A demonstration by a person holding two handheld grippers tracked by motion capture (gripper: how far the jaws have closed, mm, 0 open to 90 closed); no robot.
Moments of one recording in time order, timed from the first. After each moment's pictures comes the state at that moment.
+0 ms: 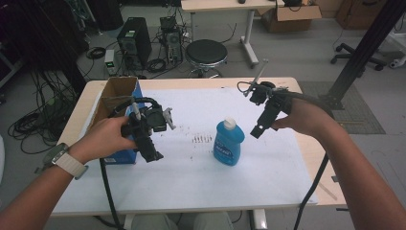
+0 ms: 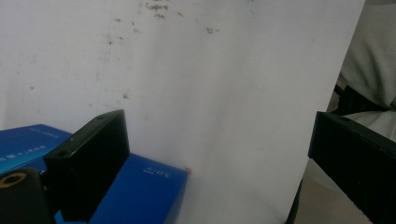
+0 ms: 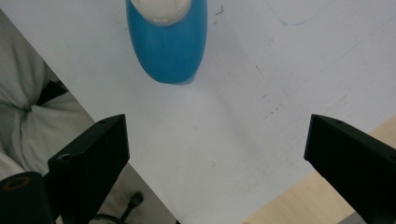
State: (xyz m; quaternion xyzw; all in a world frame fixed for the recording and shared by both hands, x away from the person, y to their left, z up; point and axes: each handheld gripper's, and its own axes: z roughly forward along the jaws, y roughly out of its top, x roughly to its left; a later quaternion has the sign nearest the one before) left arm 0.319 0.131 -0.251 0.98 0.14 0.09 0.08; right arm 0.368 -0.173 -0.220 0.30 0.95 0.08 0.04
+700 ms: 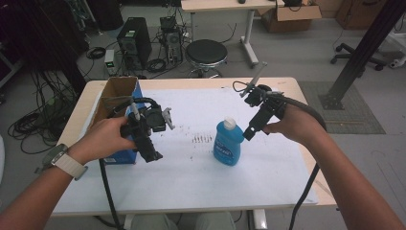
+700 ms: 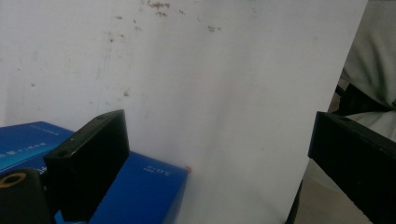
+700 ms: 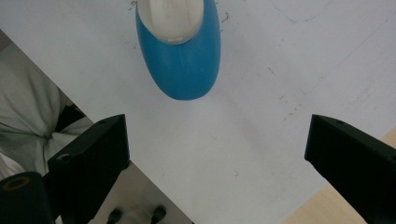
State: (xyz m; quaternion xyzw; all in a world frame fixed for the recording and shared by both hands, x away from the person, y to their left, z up) left arm 0.319 0.132 -0.251 0.98 0.14 0.09 0.08; right arm 0.361 -0.163 -0.227 0.35 0.93 0.10 0.03
